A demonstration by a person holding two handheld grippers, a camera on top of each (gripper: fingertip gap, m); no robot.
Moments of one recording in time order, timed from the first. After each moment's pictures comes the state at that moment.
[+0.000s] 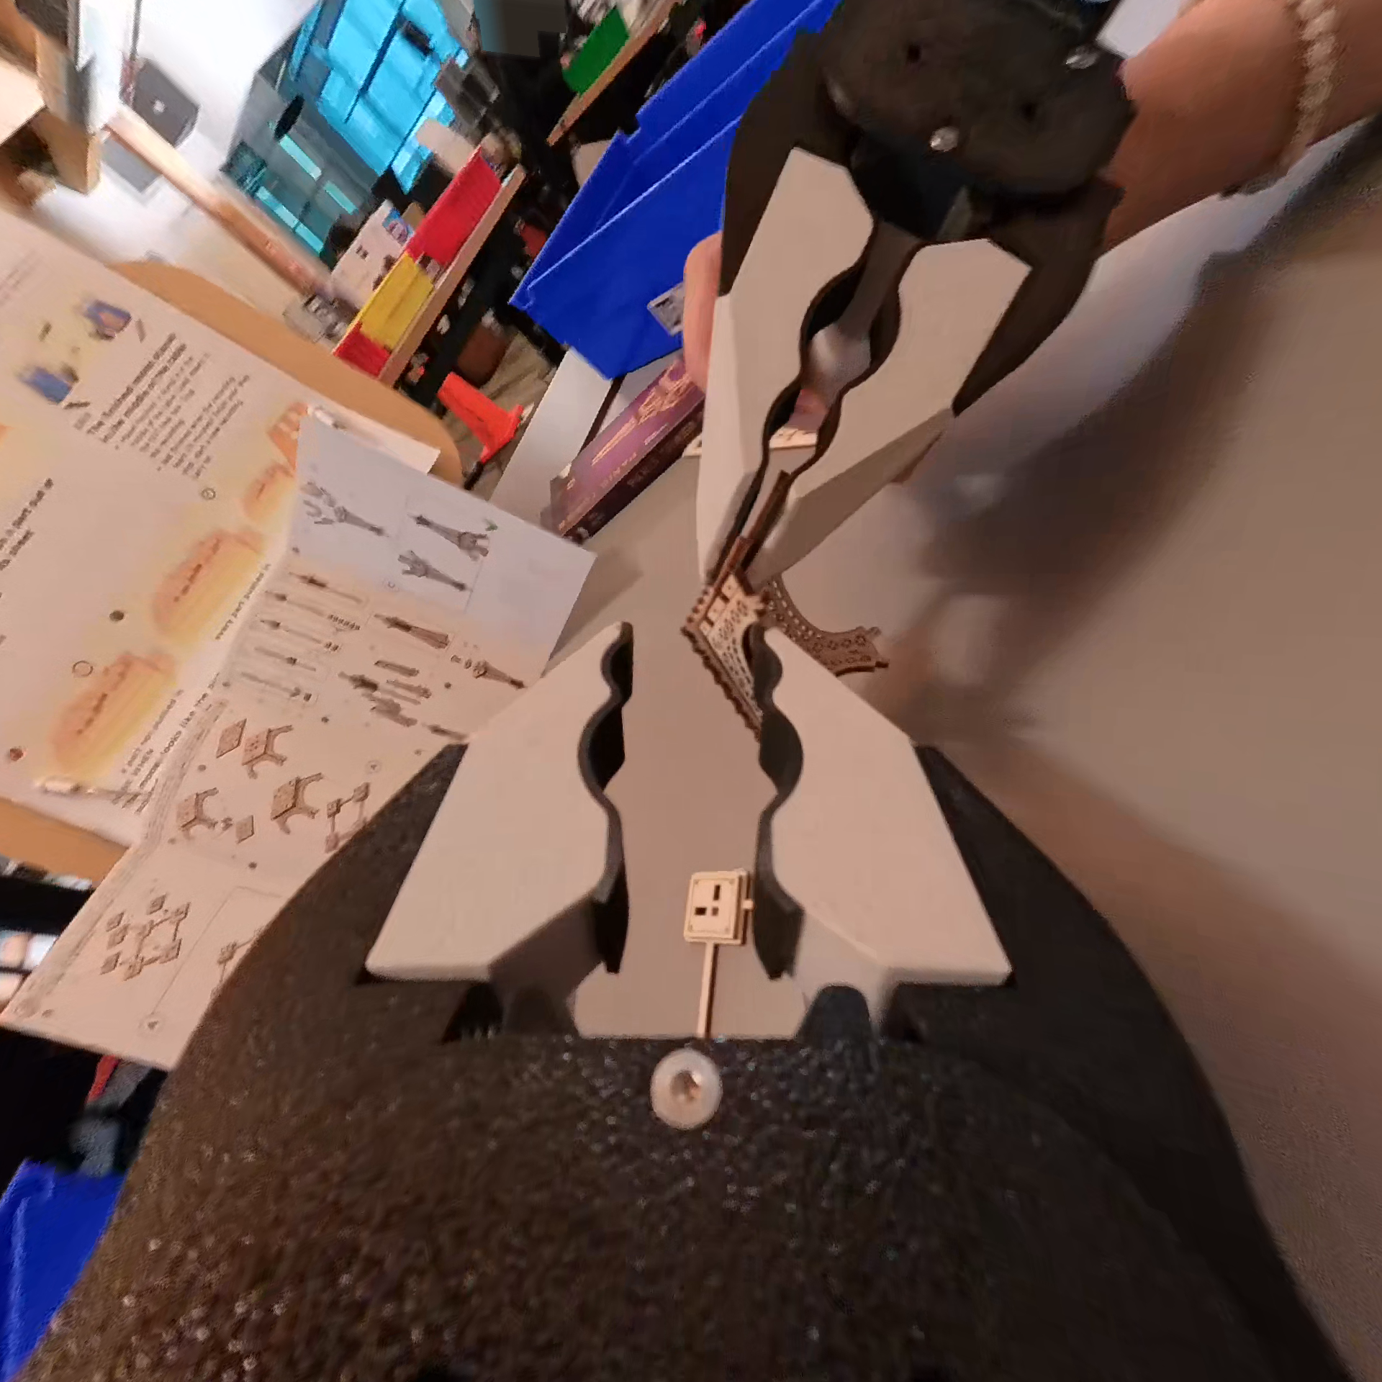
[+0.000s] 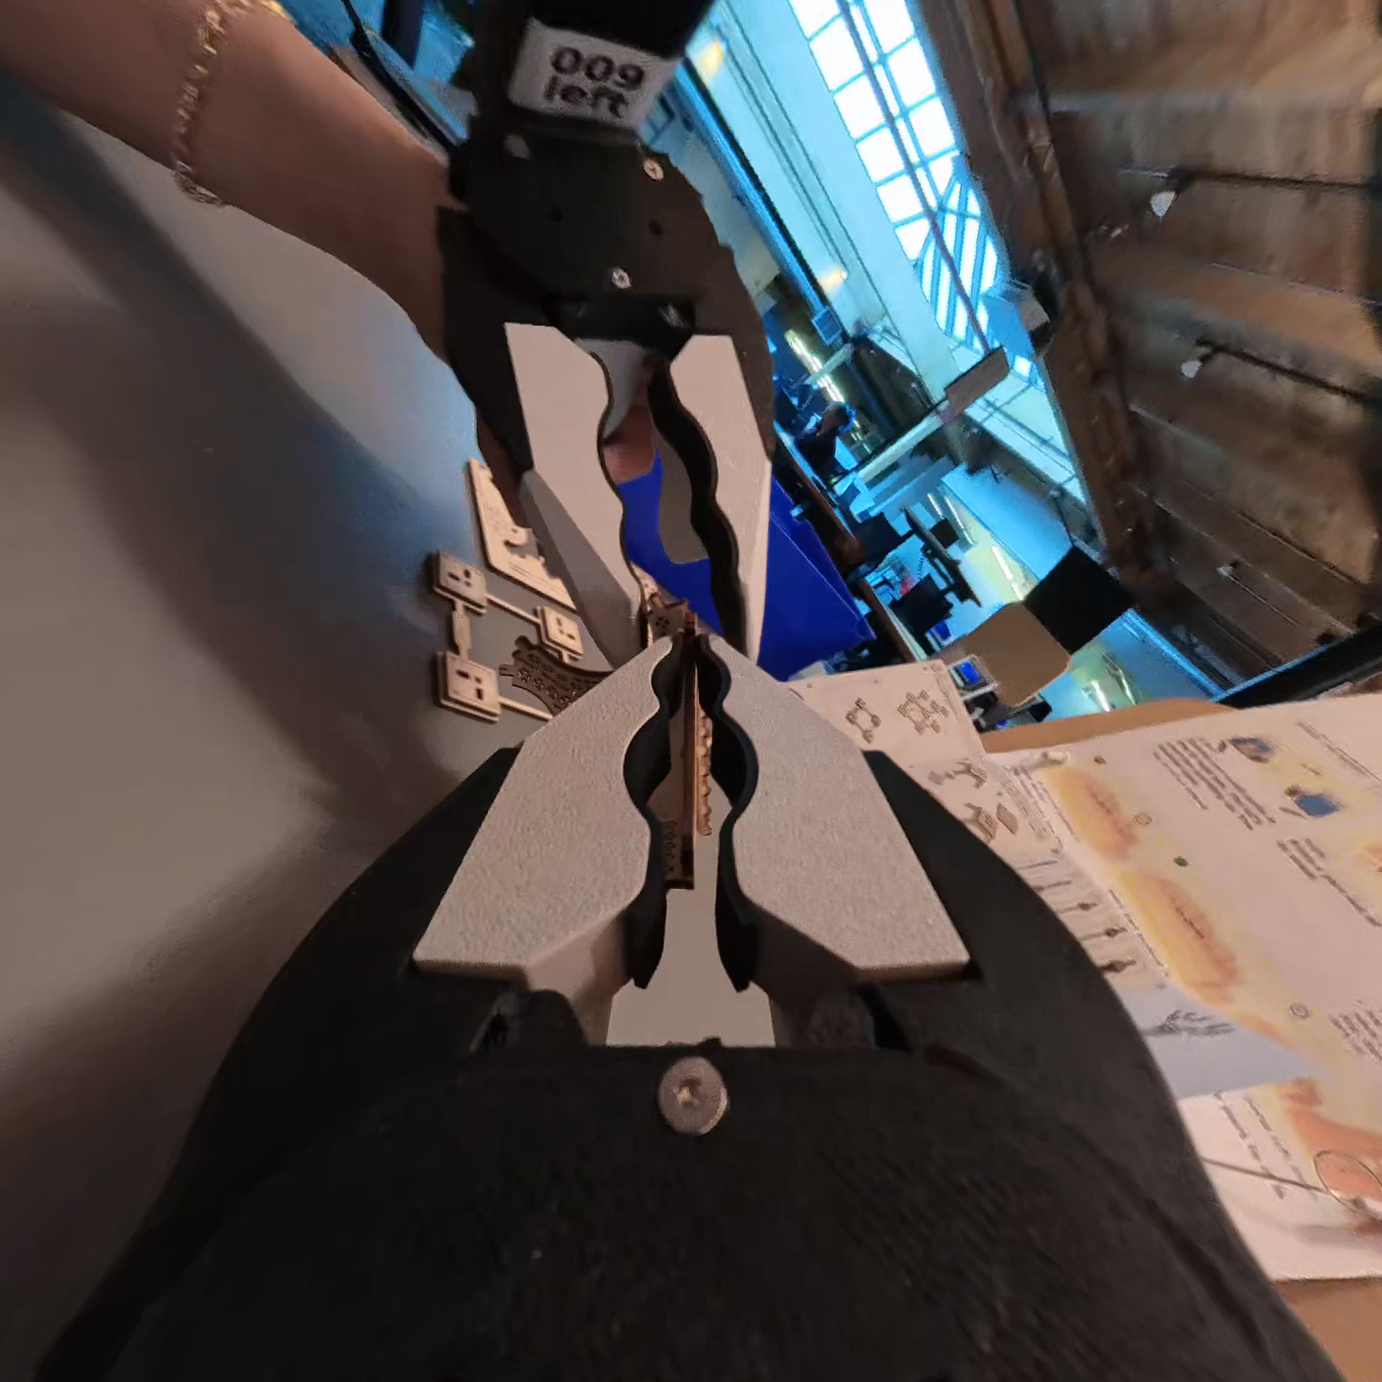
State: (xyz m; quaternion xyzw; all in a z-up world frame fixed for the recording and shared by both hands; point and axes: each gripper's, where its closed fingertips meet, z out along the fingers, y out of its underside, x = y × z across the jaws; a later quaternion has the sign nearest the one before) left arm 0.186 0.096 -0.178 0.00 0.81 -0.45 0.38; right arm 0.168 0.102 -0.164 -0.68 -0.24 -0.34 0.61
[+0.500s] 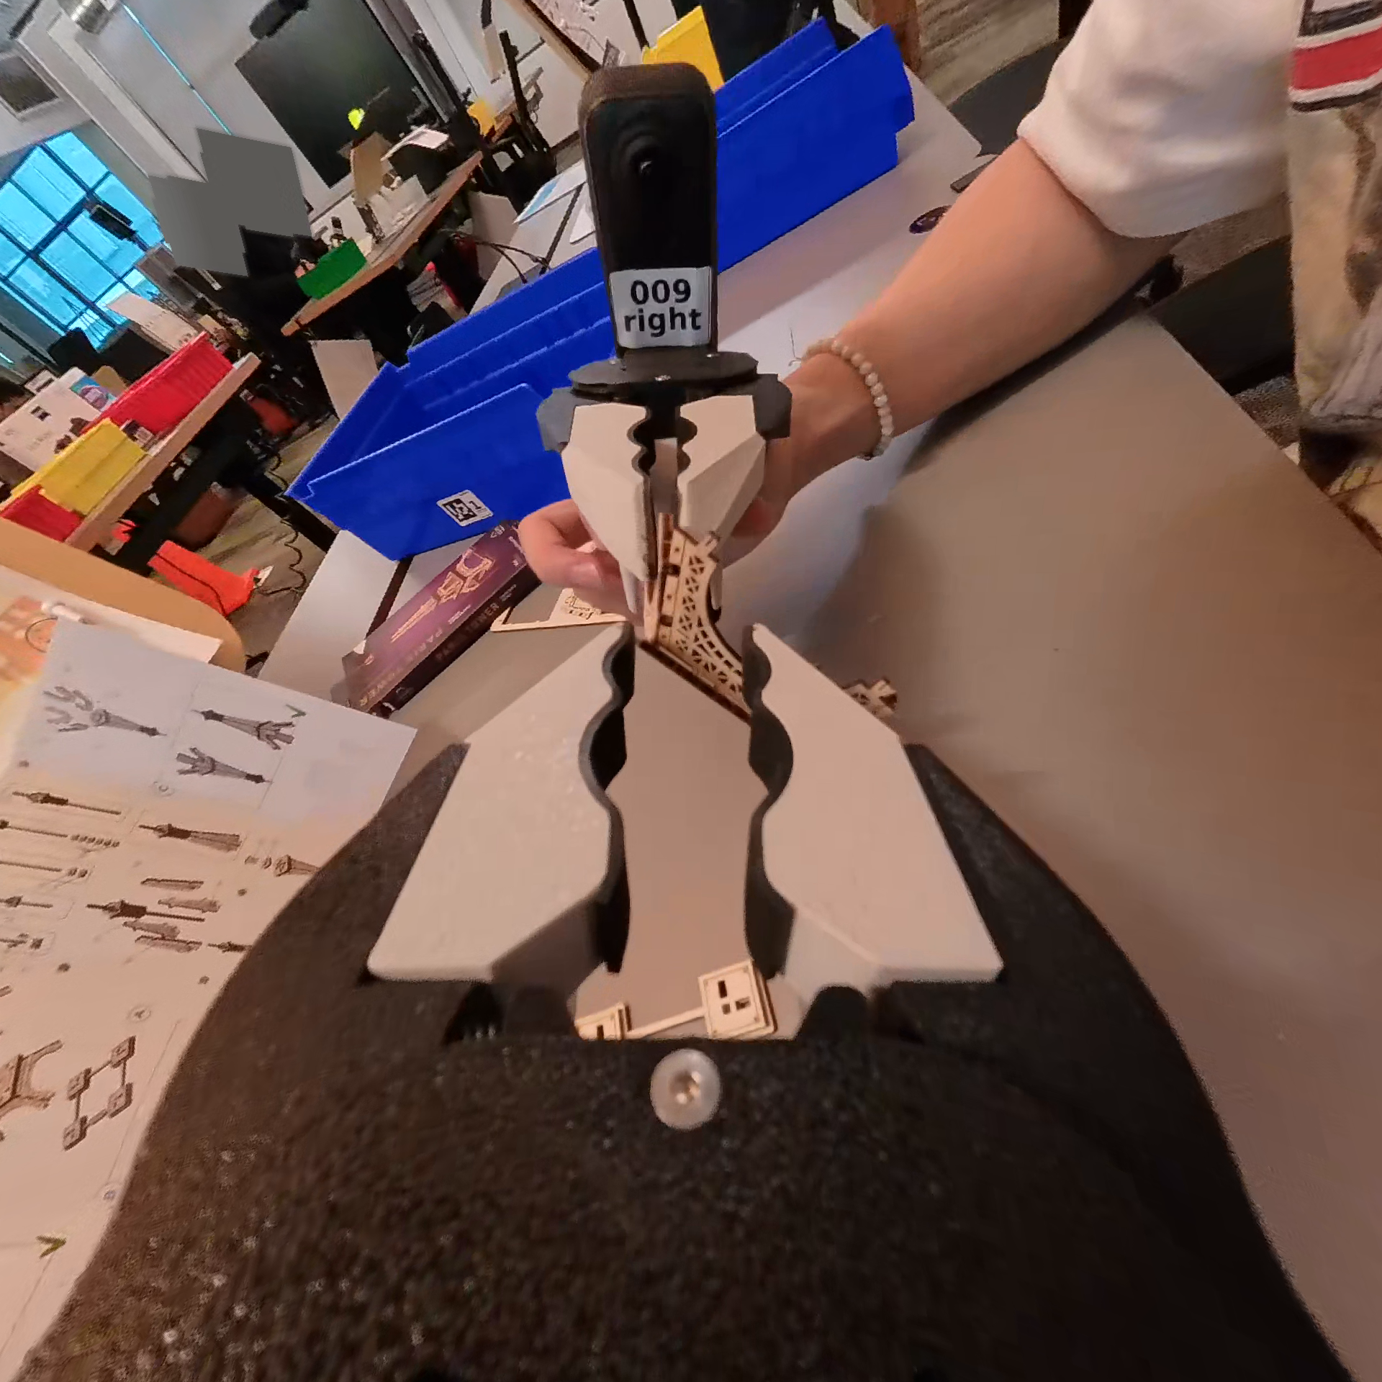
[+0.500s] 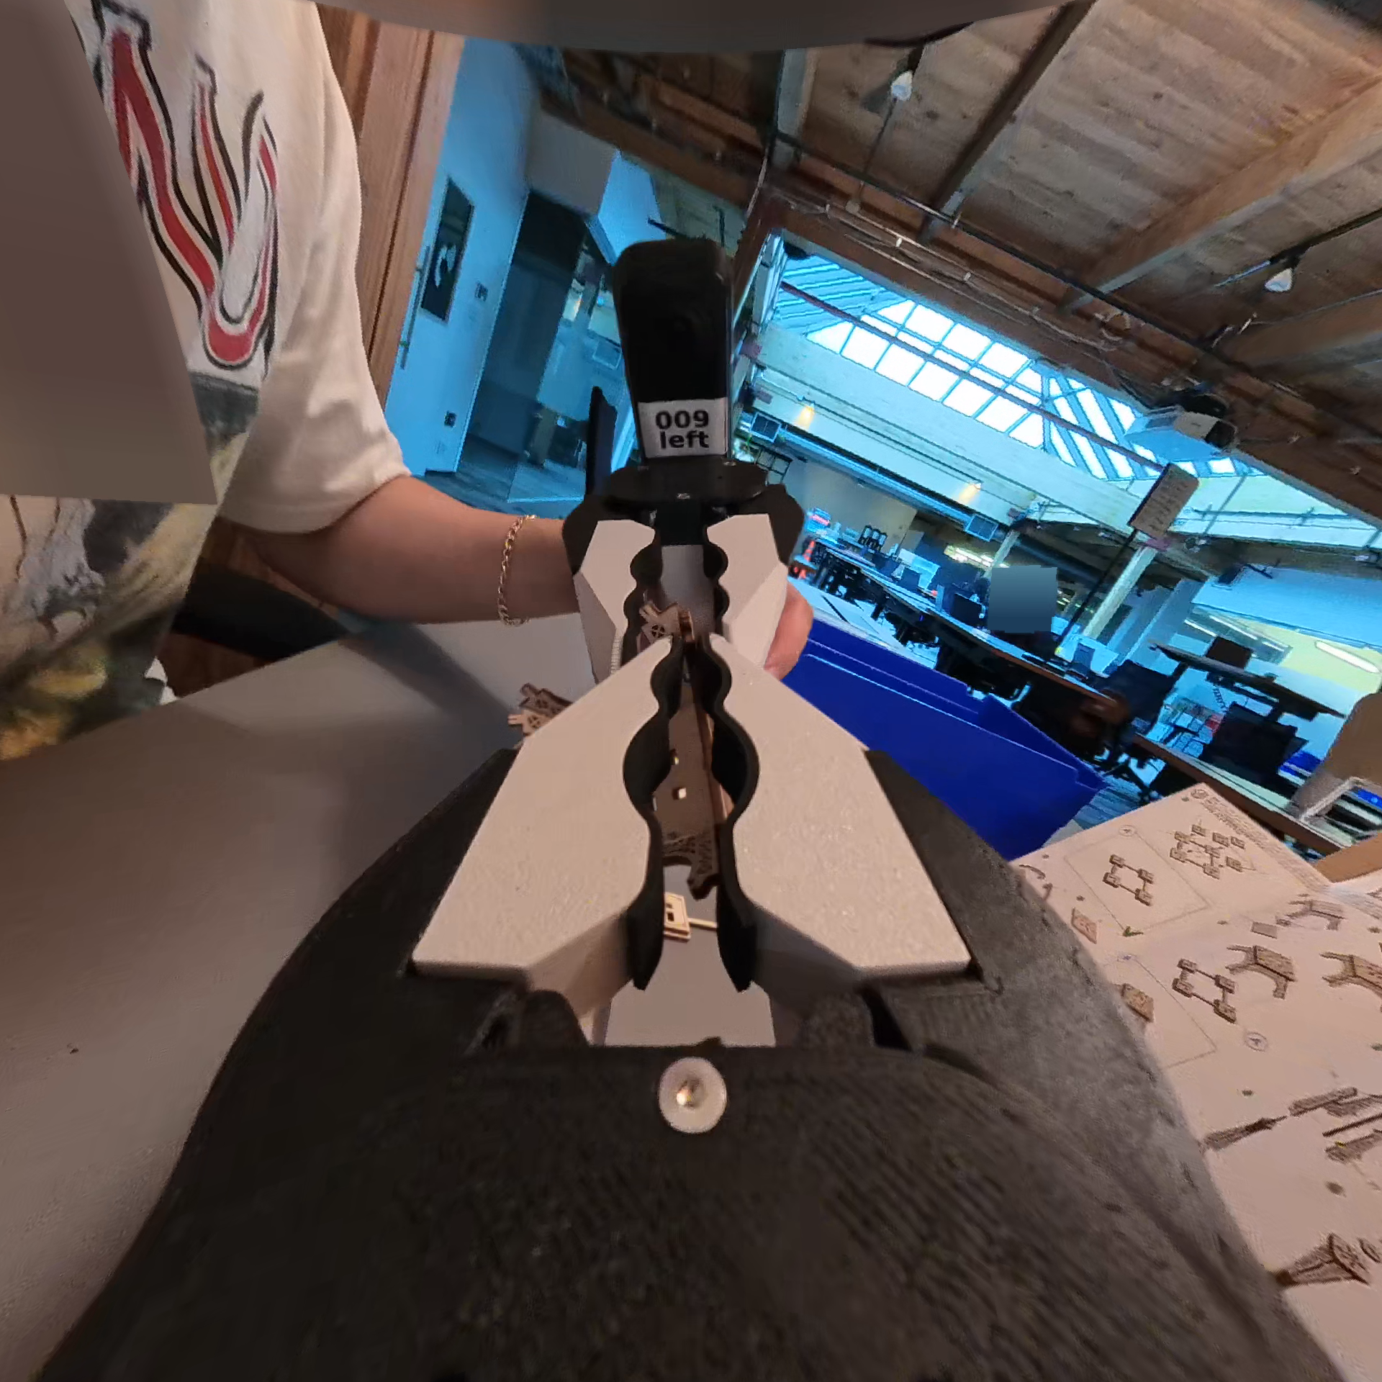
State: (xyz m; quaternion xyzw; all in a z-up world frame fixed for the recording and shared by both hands) left arm 0.126 0.071 -0.144 0.09 0.81 -0.55 0.20; right arm 0.118 0.080 -0.118 -0.60 -0.19 -0.08 0.77
